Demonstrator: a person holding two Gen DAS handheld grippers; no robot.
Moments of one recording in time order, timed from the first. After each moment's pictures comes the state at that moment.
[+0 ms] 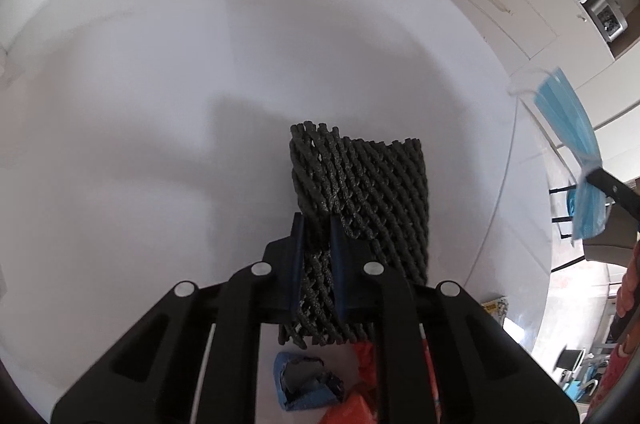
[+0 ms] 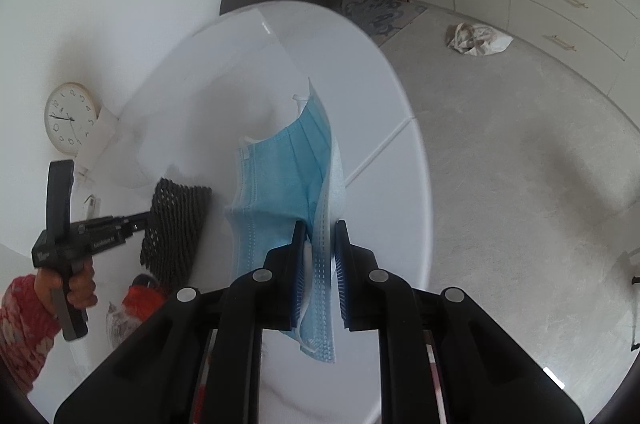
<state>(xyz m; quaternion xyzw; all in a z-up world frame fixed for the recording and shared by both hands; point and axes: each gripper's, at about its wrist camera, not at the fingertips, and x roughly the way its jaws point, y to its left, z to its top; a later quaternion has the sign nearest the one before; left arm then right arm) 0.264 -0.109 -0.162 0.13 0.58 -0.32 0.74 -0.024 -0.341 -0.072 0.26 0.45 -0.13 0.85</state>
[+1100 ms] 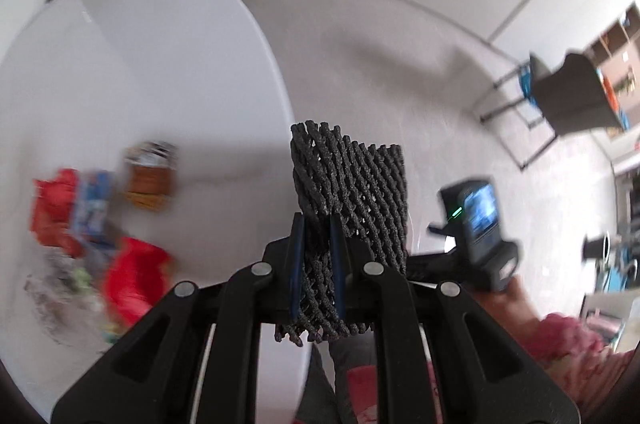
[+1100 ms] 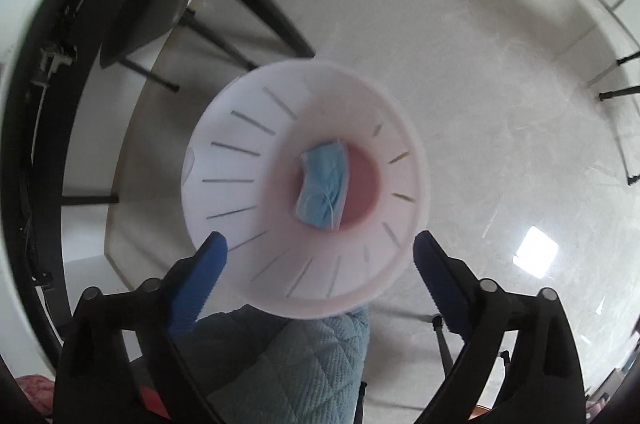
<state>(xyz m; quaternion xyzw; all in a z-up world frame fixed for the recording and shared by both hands) -0.066 -0.234 -0.121 0.27 0.55 -0.44 0.66 -0.285 -0.306 -0.295 0.35 0.58 -0.24 0.70</state>
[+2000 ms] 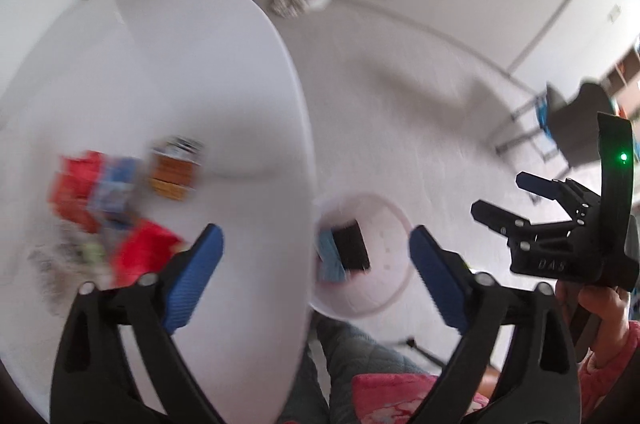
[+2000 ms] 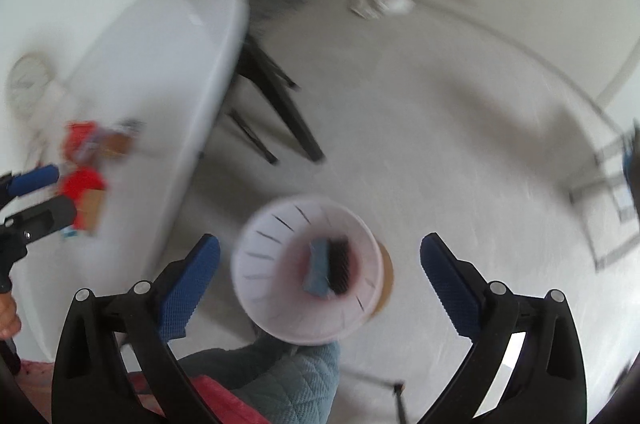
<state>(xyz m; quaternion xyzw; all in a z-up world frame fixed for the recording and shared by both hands) -0.087 -0.184 -0.081 0.22 0.50 -0.40 0.73 -0.279 -0.302 -0.104 0.22 0.48 -0.23 0.82</state>
